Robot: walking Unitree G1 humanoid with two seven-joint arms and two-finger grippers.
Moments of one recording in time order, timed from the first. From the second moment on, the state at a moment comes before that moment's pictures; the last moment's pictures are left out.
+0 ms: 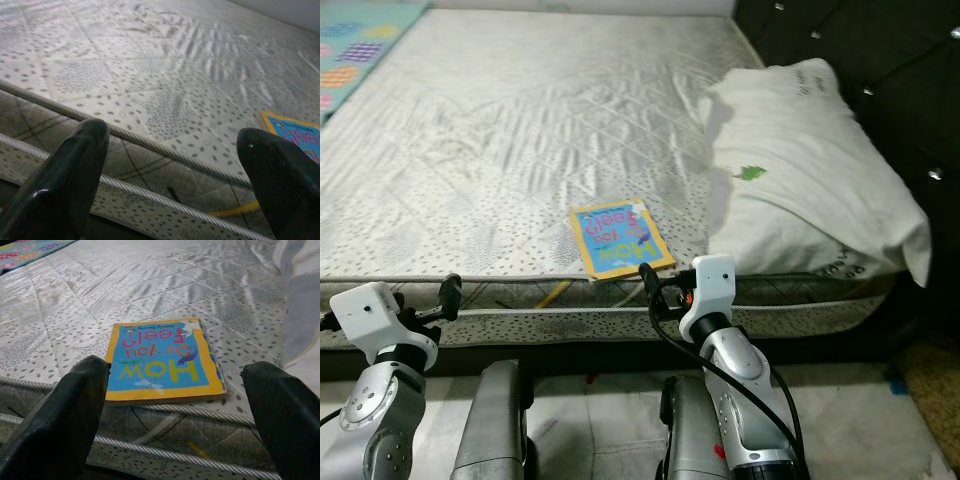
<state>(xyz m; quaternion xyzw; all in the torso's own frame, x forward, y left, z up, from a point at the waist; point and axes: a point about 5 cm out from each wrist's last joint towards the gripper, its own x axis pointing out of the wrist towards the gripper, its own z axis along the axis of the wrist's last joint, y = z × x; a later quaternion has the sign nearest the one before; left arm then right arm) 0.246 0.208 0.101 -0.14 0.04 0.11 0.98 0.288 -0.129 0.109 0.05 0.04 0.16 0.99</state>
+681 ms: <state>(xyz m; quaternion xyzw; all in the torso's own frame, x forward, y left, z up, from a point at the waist) 0.247 0.209 0.104 -0.16 0.03 0.09 0.98 0.292 -0.113 0.118 0.04 0.02 0.18 0.98</state>
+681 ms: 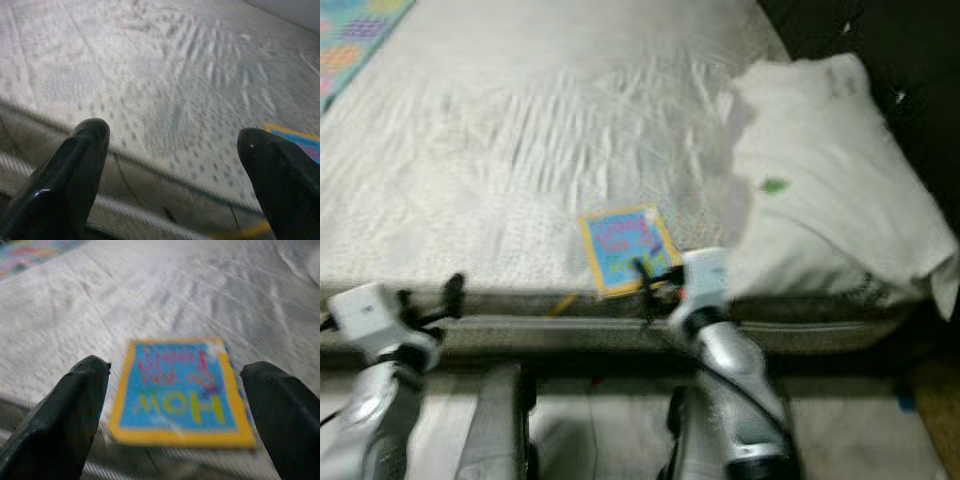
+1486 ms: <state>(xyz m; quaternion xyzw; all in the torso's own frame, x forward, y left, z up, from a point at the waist) 0.255 0.192 0.107 -0.17 0.03 0.07 0.98 0.291 -0.129 0.109 0.02 0.03 0.16 0.99</state>
